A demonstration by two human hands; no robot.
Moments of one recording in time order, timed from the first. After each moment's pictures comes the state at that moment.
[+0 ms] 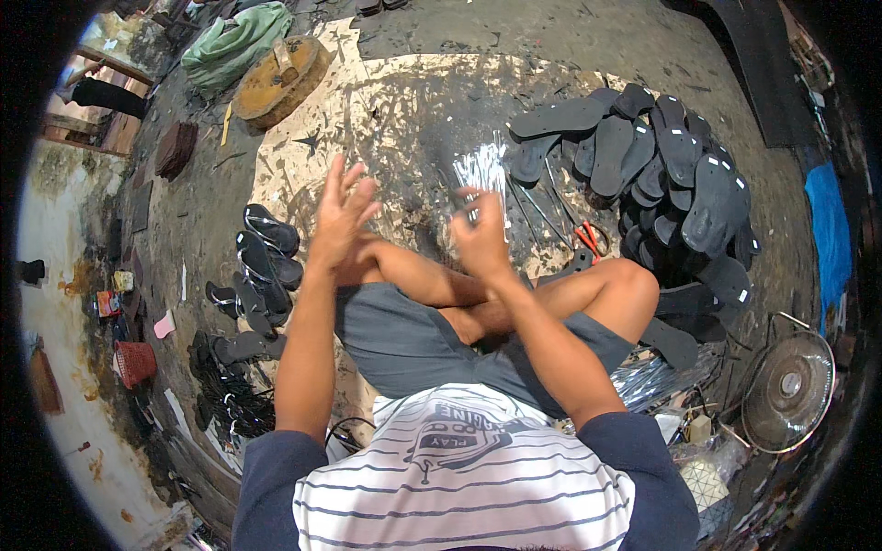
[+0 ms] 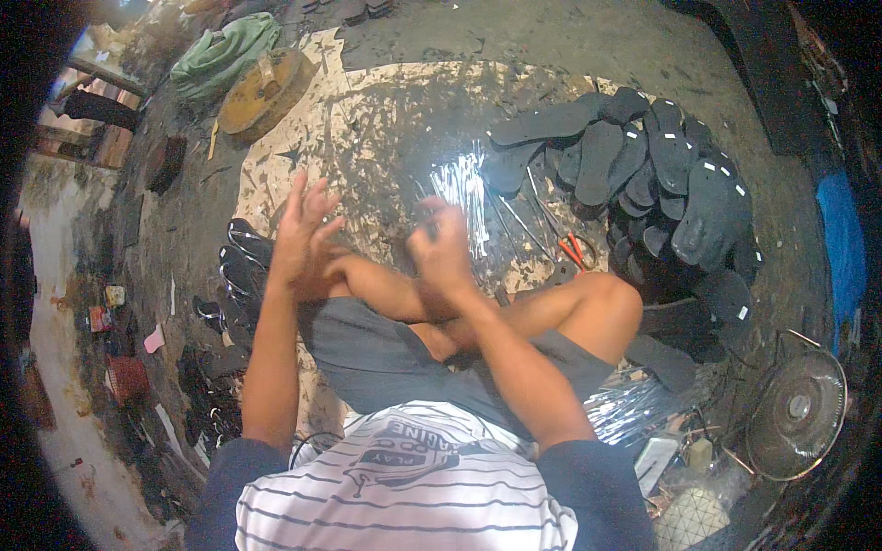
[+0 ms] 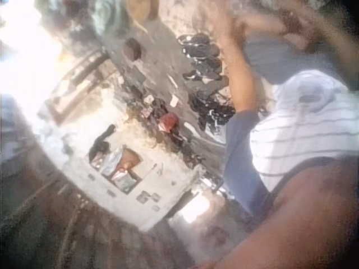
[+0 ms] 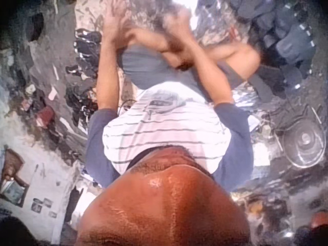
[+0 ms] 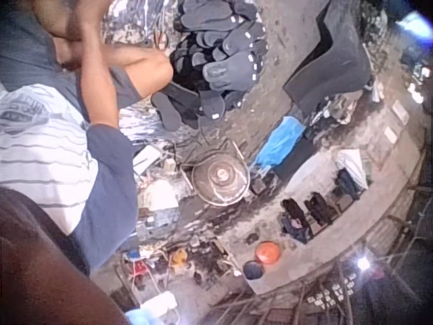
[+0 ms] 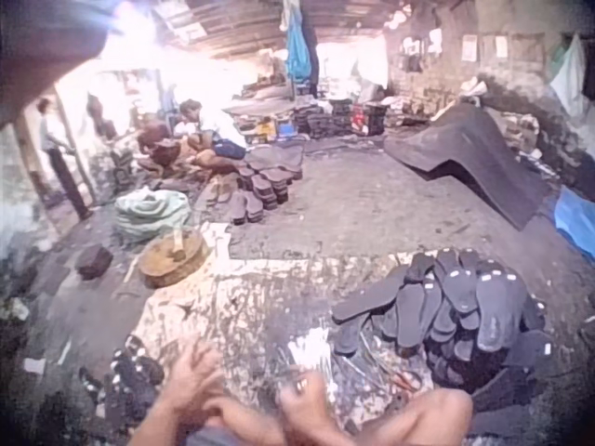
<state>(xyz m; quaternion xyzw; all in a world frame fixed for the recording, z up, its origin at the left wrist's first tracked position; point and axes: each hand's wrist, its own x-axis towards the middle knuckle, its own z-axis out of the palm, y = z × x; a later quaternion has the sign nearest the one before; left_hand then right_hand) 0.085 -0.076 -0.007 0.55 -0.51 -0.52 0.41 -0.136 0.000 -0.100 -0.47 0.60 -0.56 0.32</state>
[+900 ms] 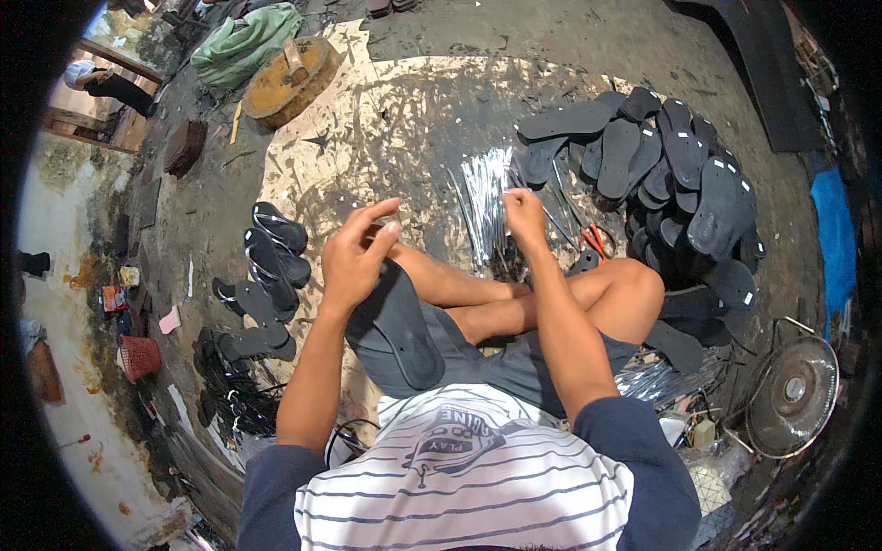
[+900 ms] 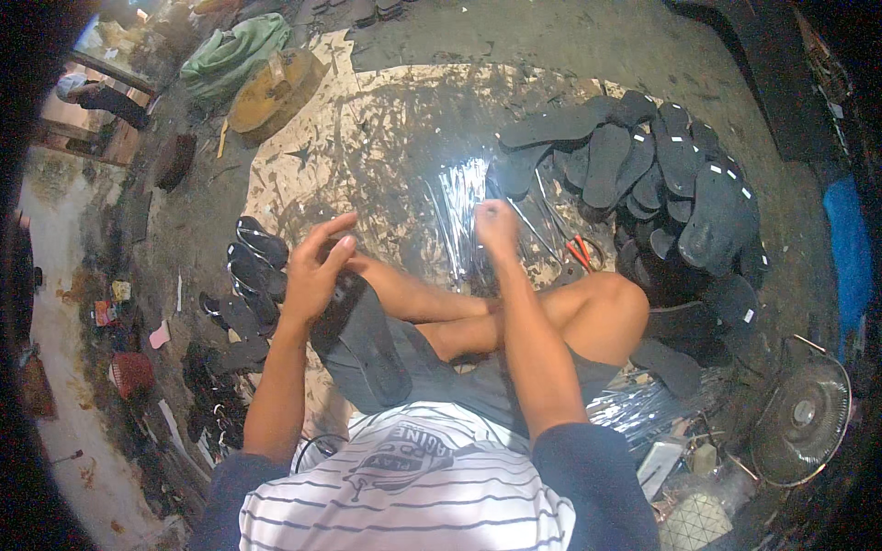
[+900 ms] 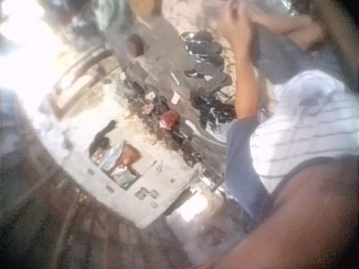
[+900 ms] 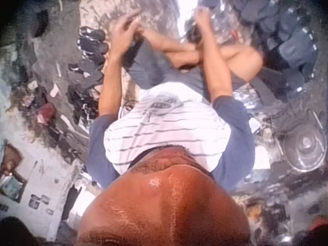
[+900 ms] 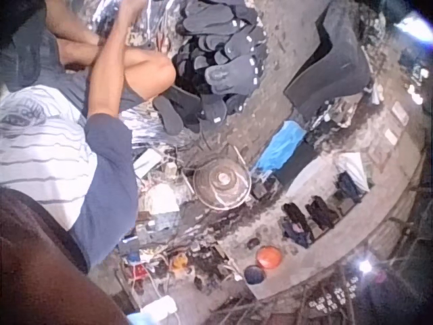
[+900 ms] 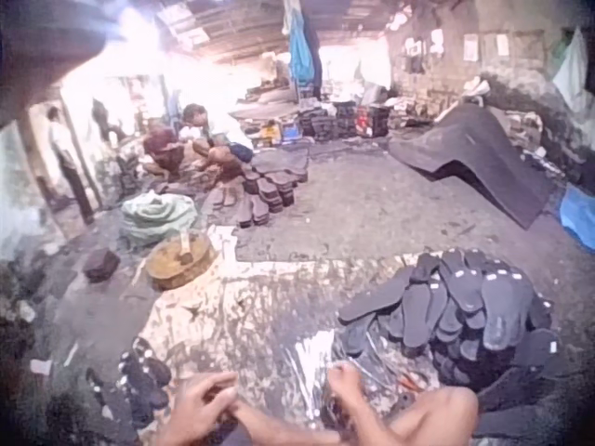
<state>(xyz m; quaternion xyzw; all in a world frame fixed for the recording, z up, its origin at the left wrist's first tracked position) 0.065 -0.024 0.023 0.52 -0.66 -0.46 0.27 -0.216 -0.032 -0.220 -0.41 0.73 -0.48 0.27</state>
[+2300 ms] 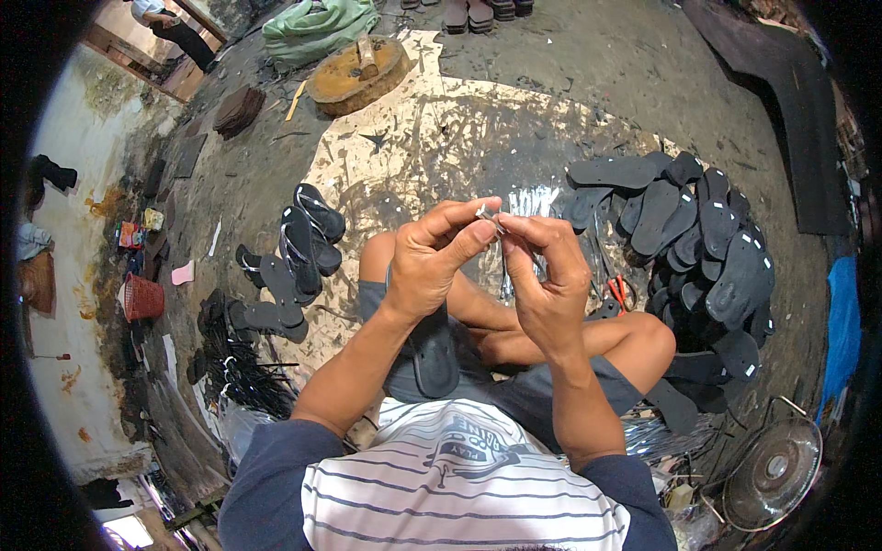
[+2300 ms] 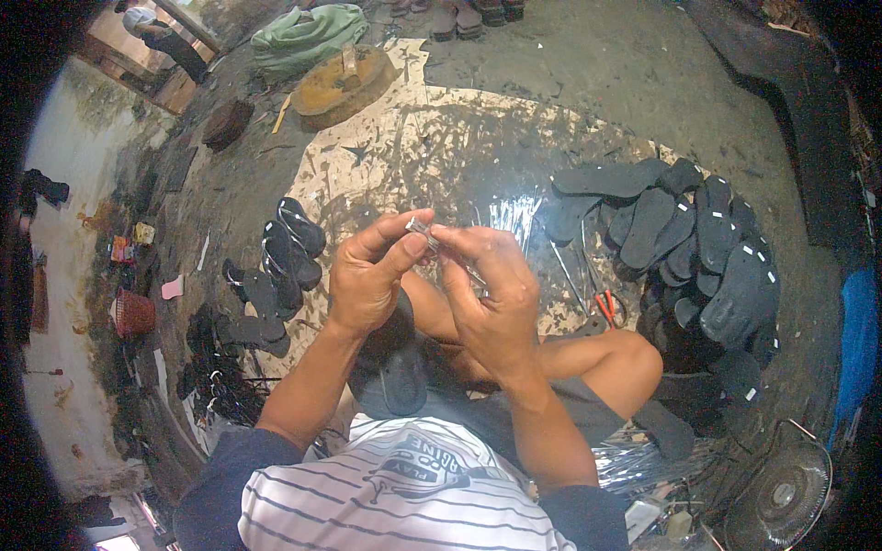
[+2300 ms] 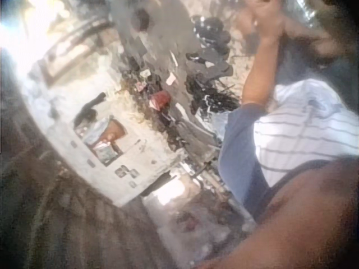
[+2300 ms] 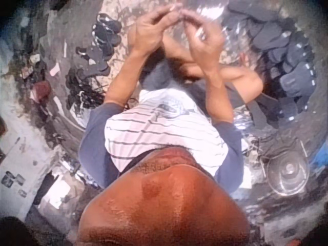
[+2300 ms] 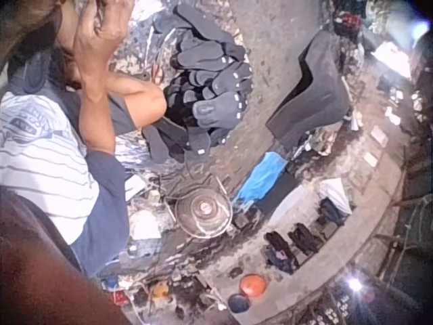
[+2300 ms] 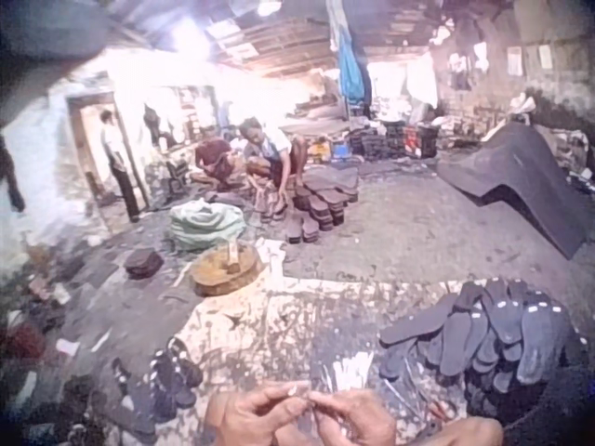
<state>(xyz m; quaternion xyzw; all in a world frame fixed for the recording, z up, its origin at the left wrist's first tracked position) 0.014 -0.003 0.066 0.32 -0.49 -0.61 0.53 -0.148 0.034 0.070 -0.59 0.48 -0.59 0.27</state>
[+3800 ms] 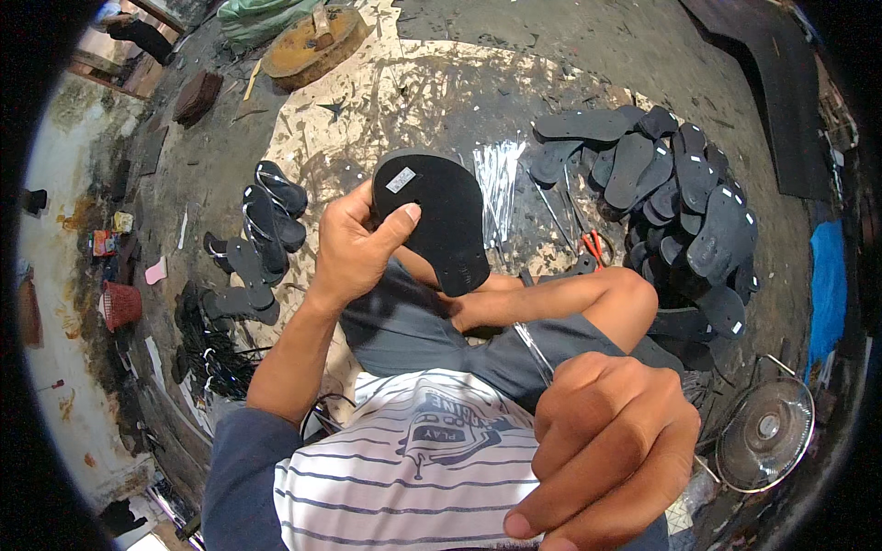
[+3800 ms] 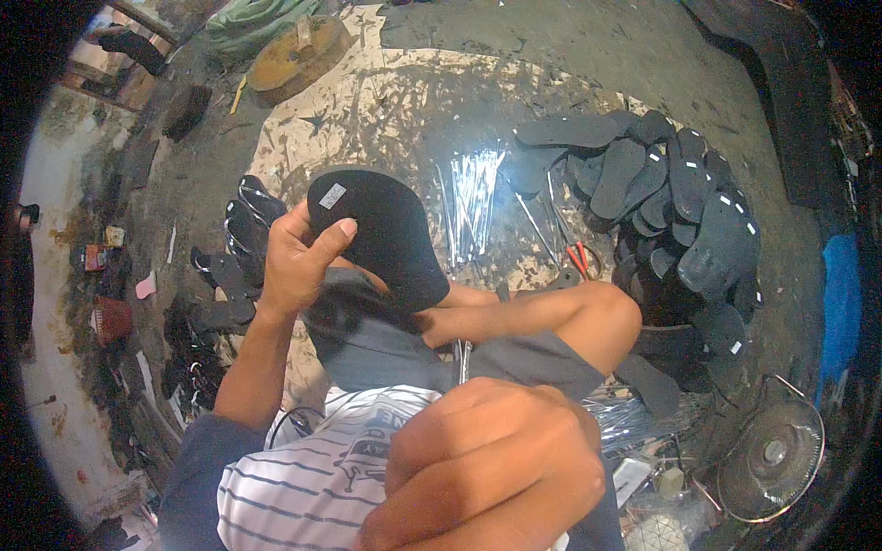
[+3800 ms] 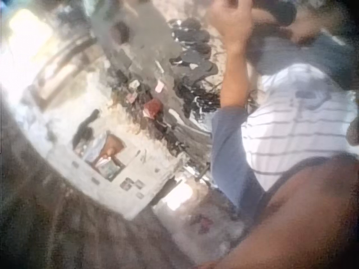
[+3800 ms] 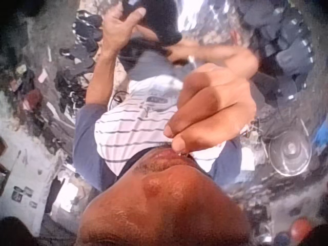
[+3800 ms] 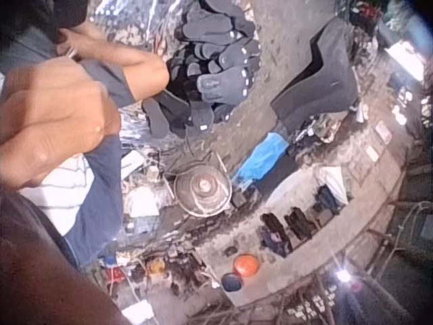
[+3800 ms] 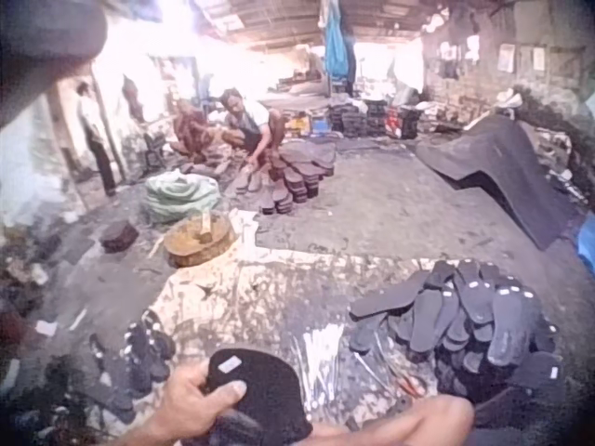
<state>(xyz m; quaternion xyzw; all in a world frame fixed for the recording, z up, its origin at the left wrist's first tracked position) 0.043 0.016 0.084 0.47 -0.58 -0.54 0.39 -0.188 0.105 0.185 -0.64 0.14 -0.61 0.45</state>
